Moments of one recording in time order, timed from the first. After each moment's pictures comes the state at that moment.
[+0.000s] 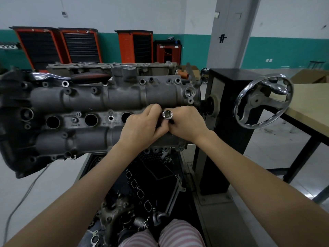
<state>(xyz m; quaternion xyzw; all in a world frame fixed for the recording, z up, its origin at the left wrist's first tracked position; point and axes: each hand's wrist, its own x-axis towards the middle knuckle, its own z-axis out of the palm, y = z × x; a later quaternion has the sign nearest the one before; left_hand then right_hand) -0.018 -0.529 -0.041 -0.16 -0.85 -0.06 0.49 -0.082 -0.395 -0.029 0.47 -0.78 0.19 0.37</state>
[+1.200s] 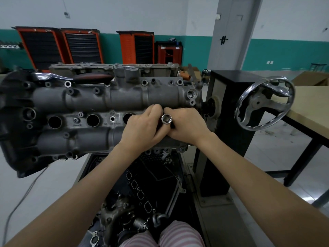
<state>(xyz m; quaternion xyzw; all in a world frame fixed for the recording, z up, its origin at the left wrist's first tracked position) -0.018 -0.531 -0.041 -0.17 -0.85 -0.09 0.49 -0.083 -0.397 -0.031 0.47 -0.79 0.15 0.37</state>
